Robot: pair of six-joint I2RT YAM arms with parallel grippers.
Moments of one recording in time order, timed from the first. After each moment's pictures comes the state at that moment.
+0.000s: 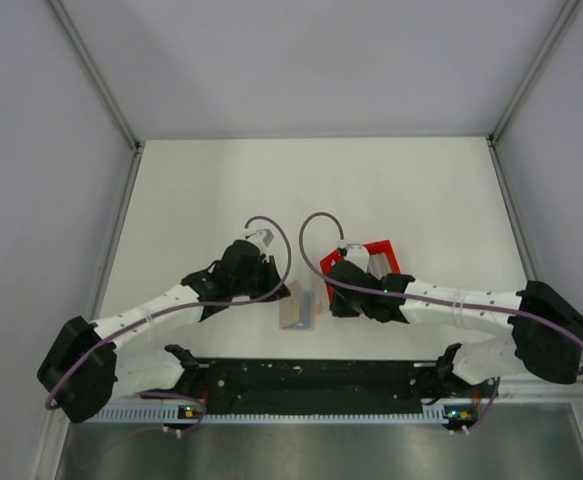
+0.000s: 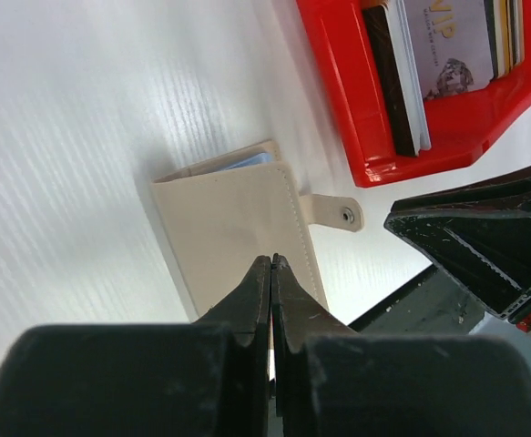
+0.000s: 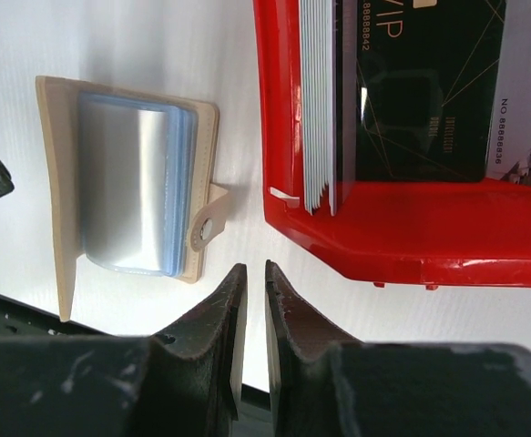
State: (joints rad) left arm -0.71 1.15 0.57 -0.14 0.19 -0.71; right arm 1.06 1.32 0.74 -0.39 0.29 0.92
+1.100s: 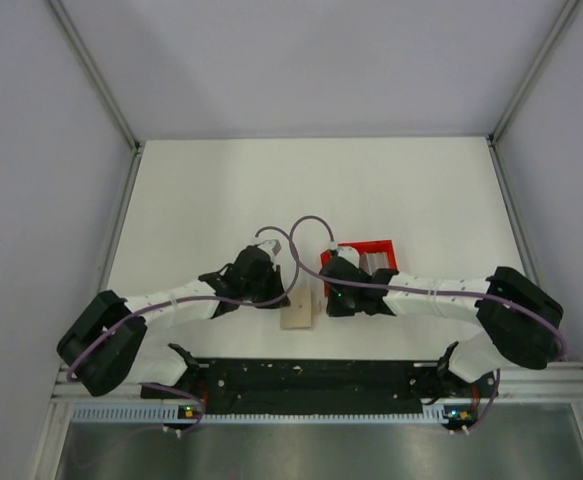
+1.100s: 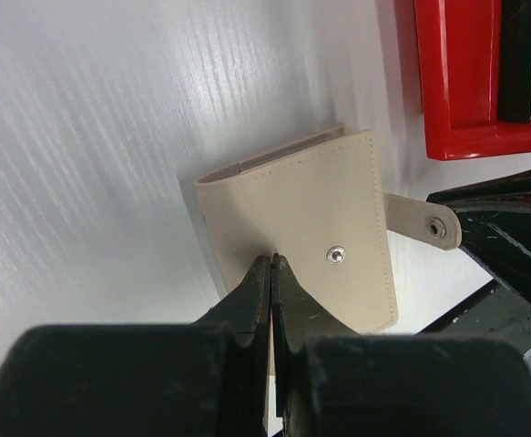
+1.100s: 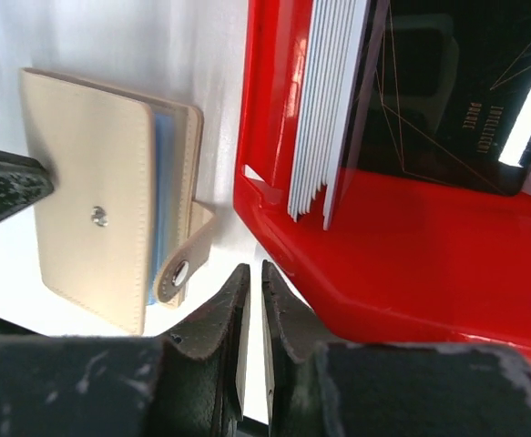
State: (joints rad) left arm -0.72 1.31 0.53 -0.06 0.16 -0.67; right arm 1.00 1.47 0.75 -0.32 0.17 0.86
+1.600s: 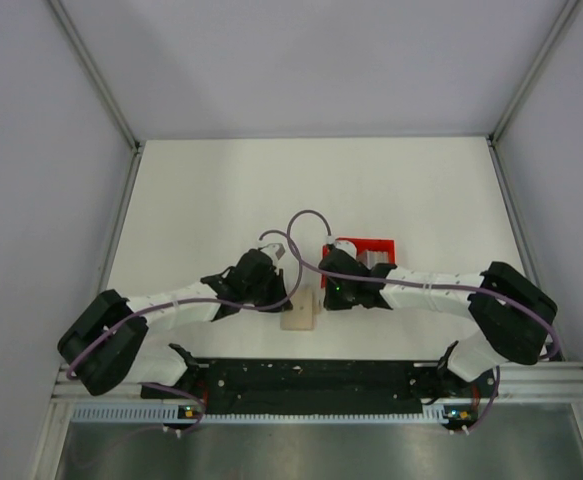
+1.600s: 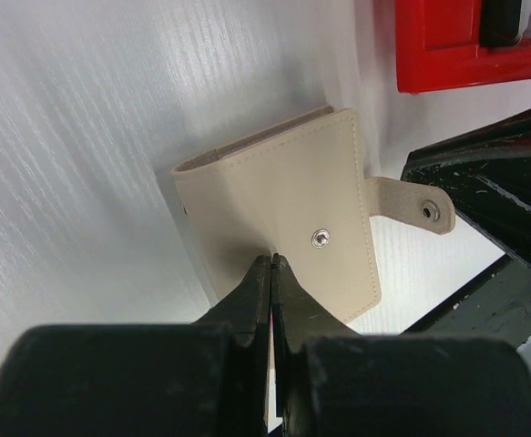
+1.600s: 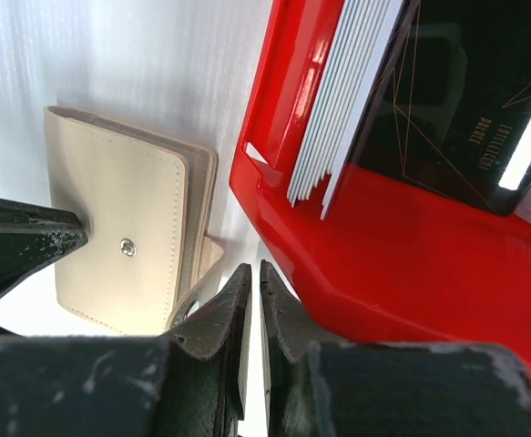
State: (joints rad) left arm -0.75 1.32 0.52 -0.04 0.18 -0.66; right arm 0.96 1.51 0.77 -0.27 0.14 0.80
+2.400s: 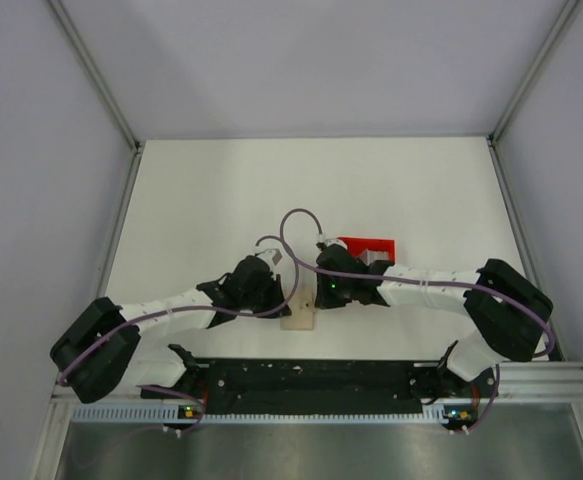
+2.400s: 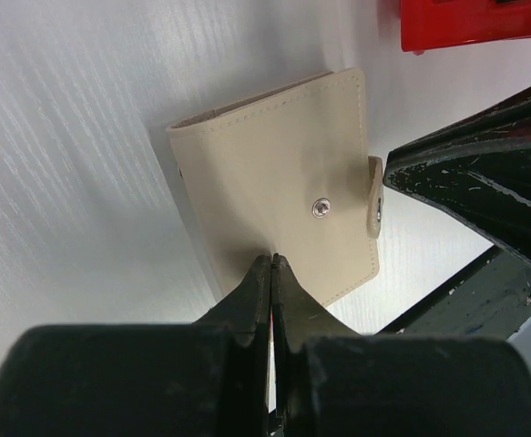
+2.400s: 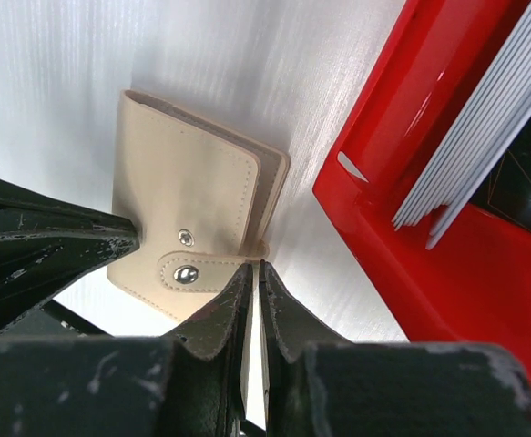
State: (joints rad) left arm -0.77 1.26 0.46 -0.03 0.18 -0.71; right arm 0.95 1.53 0.80 -0.22 0.01 0.73
